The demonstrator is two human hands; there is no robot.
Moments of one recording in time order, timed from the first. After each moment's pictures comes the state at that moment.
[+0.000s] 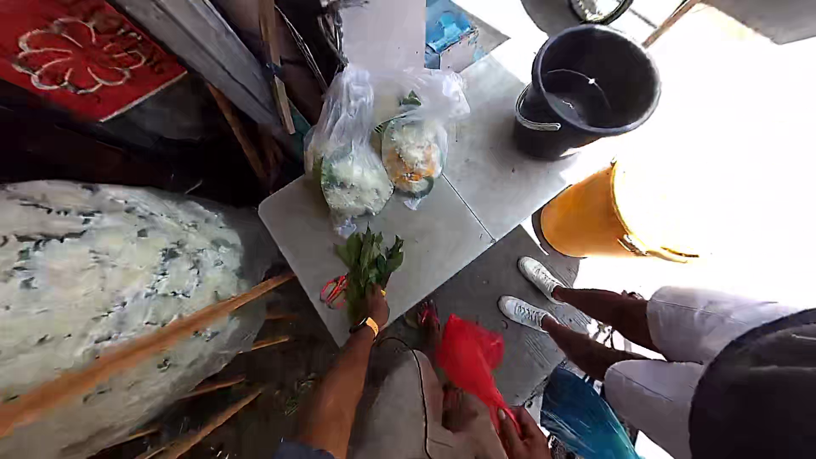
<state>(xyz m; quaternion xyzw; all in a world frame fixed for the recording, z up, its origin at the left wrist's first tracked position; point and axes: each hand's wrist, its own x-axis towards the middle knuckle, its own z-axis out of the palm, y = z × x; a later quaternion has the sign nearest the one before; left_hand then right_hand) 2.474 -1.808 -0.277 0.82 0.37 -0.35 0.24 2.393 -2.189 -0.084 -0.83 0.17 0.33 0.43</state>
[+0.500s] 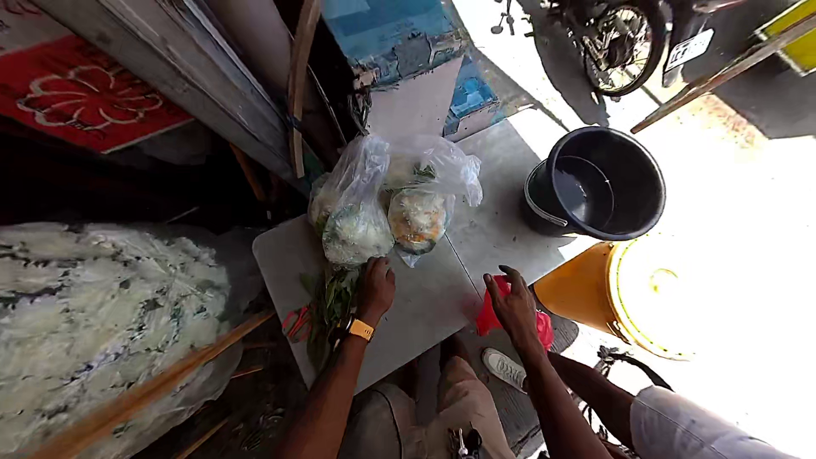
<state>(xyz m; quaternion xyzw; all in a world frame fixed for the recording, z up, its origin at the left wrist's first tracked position) 2.699 -1.740 -0.130 0.87 0.33 -0.11 0.34 2.819 -2.027 -0.099 -0.94 -0.07 0.20 0.25</state>
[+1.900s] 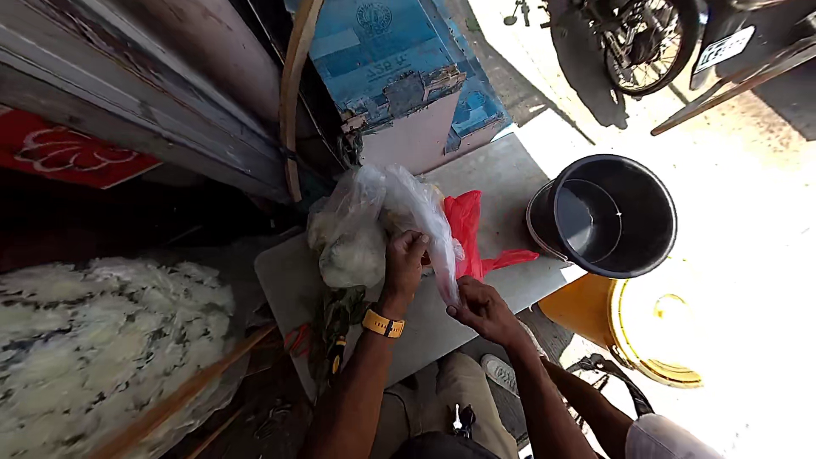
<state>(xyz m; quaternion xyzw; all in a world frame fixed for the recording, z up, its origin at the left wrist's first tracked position) 2.850 -1.750 -0.027 0.58 0.38 0.12 0.72 2.897 -1.958 -0.054 -0.65 -0.37 0.33 0.58</state>
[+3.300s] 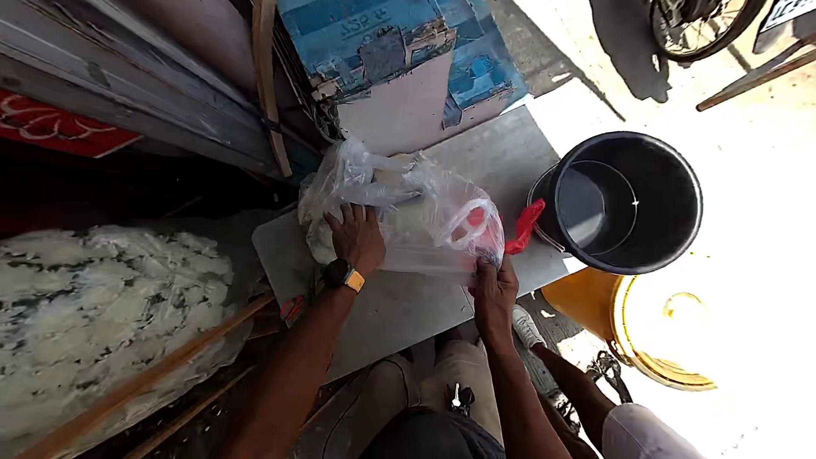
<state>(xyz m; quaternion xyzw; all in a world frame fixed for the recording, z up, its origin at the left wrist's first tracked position) 2.851 -1.715 -0.069 0.91 0.32 -0.25 0.07 2.901 -1.962 -0.044 -0.70 0.02 0.16 0.69</state>
